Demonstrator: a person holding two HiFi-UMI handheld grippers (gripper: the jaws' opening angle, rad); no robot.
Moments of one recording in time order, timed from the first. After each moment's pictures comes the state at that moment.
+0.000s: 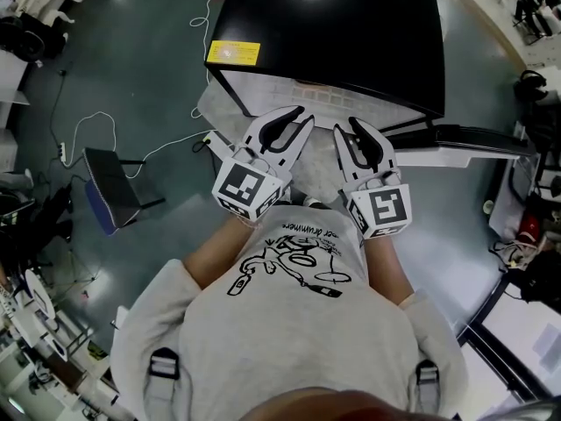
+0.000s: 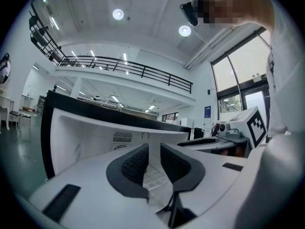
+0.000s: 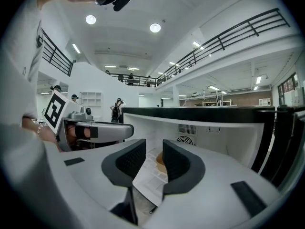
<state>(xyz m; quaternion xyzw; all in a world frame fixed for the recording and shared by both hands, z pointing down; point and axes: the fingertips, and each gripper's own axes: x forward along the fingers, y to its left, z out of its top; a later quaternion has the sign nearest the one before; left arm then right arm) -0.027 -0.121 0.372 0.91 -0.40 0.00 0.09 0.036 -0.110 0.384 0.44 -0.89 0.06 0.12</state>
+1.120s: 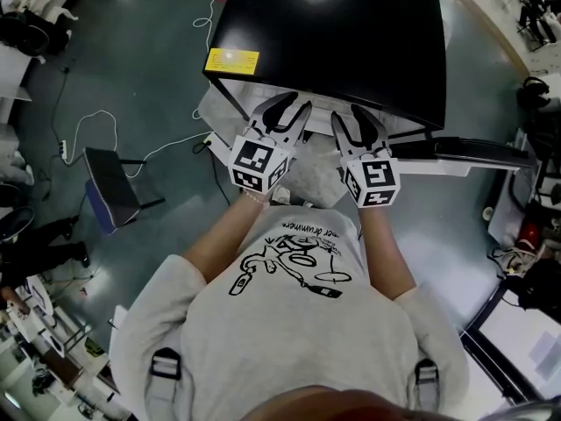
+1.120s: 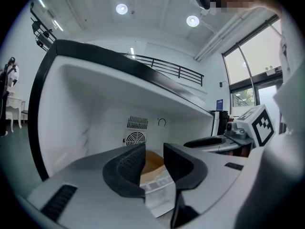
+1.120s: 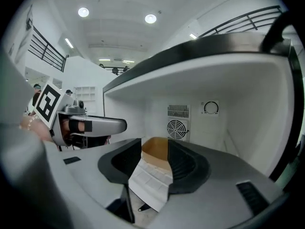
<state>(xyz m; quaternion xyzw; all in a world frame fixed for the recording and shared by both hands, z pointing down) -0.030 -0.182 0.436 0.89 -0.45 0.03 0.11 0.054 -0.173 0.449 0.47 -0.87 0.09 0.15</state>
